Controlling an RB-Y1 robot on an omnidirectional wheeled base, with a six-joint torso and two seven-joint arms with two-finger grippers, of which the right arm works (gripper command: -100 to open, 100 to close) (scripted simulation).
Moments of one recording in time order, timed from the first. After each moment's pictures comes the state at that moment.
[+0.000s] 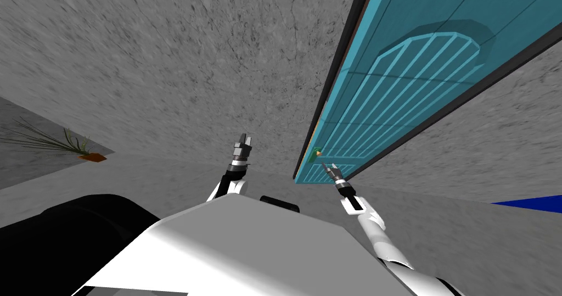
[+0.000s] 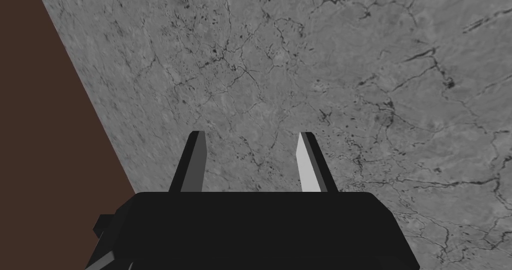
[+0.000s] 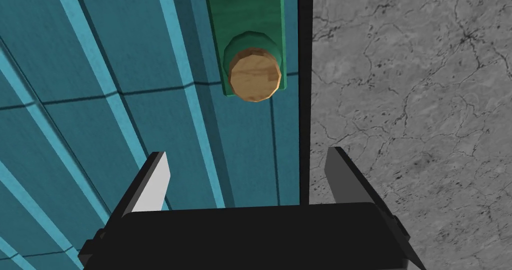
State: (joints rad) arm -0.13 -0.53 0.01 -0.85 0.28 -0.74 0.70
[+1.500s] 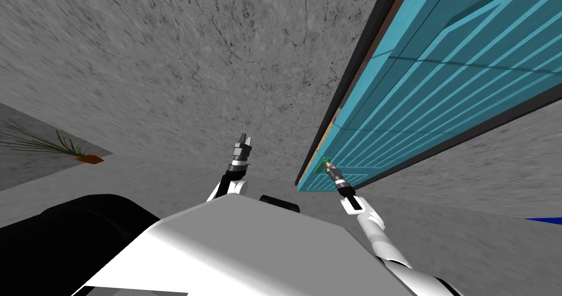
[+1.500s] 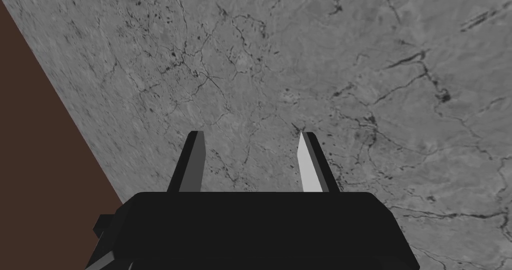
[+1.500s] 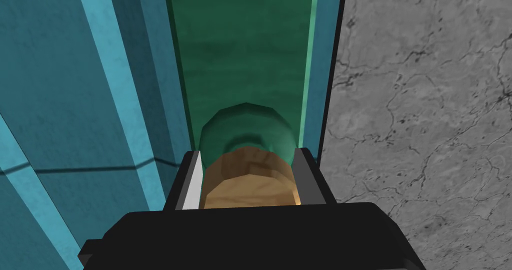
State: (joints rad) arm -0.13 -0.52 -0.01 -0.85 0.31 -0.73 0.79
